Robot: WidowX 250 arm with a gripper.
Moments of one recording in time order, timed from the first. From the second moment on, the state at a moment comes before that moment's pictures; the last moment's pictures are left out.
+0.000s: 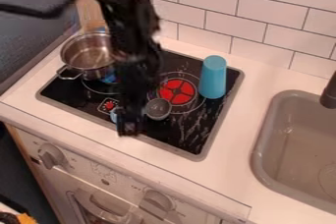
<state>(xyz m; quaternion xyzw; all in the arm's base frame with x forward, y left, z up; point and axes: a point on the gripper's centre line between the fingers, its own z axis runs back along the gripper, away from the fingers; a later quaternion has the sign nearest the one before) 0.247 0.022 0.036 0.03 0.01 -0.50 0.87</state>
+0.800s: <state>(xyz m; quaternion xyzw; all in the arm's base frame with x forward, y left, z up) 0.276 0.021 0.023 0.08 0.01 -0.54 0.84</state>
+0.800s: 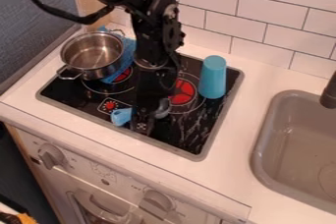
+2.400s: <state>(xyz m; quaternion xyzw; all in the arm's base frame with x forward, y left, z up) 0.287 0.053 0.014 0.08 0.01 -0.45 0.89</state>
